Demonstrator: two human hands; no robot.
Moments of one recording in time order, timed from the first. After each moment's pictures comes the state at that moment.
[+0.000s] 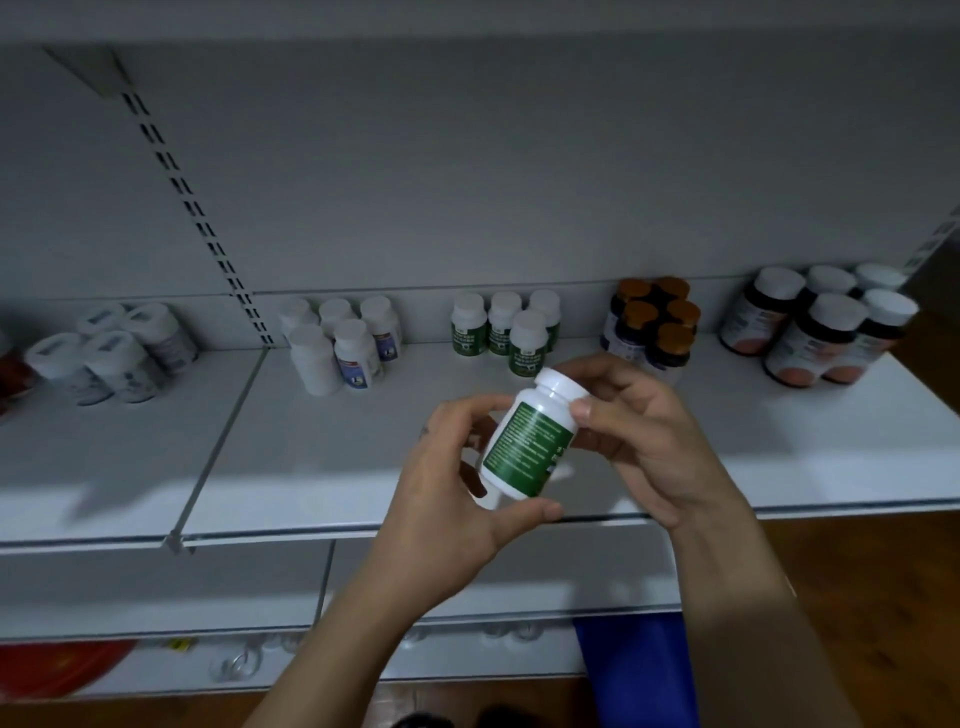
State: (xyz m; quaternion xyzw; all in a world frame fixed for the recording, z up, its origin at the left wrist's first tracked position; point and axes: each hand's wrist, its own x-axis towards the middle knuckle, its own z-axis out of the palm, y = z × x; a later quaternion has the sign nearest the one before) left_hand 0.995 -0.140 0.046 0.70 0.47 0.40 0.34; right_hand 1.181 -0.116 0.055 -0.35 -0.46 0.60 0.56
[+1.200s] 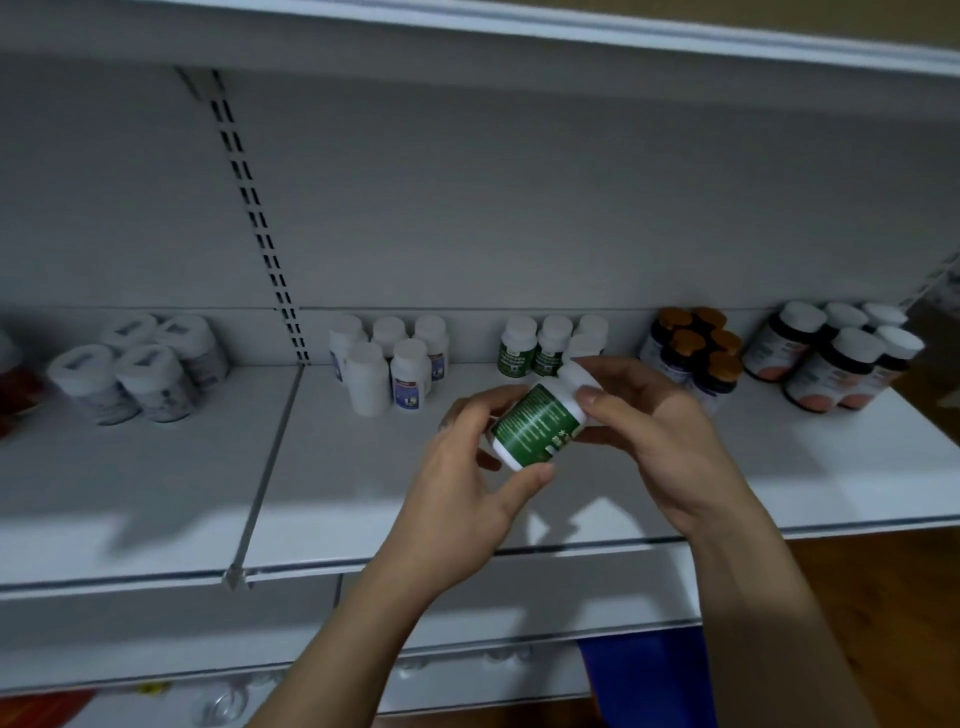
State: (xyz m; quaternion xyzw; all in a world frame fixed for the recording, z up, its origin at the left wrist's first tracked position) left_hand 0.913 -0.098 0.043 0.70 0.42 0.42 0.39; right_hand 1.094 -0.097 0.074 -0.51 -0.47 0.46 0.56
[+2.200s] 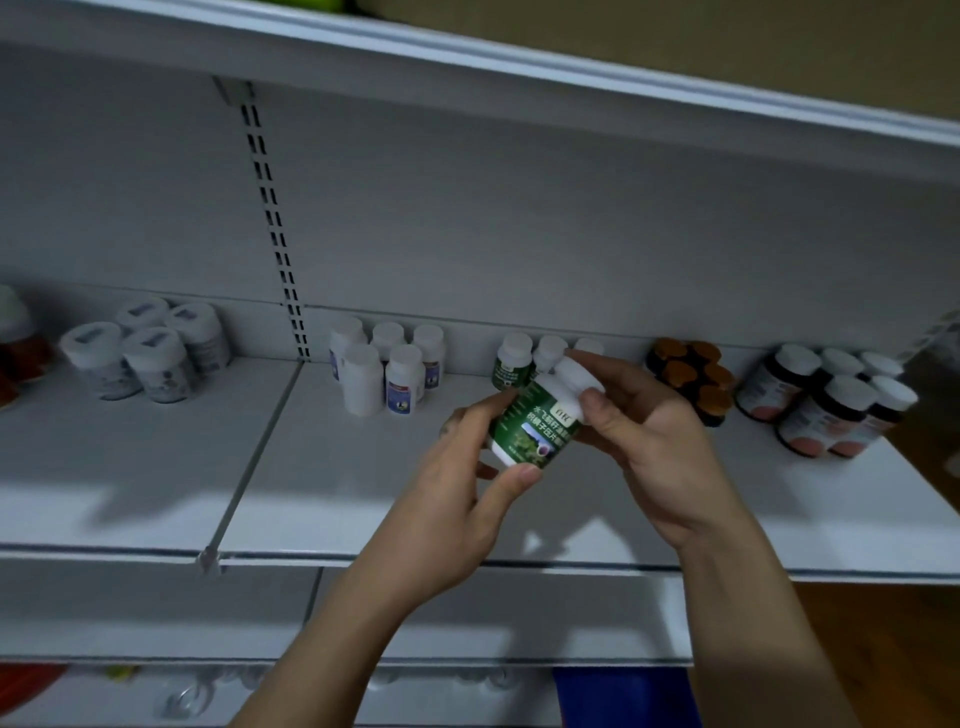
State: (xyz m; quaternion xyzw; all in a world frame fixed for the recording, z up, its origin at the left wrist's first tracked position) left_hand 0.926 -0.106 0.044 0.73 0.41 0.42 0.36; right_hand 1.110 -0.095 0.086 -0.46 -0.51 0.48 0.54
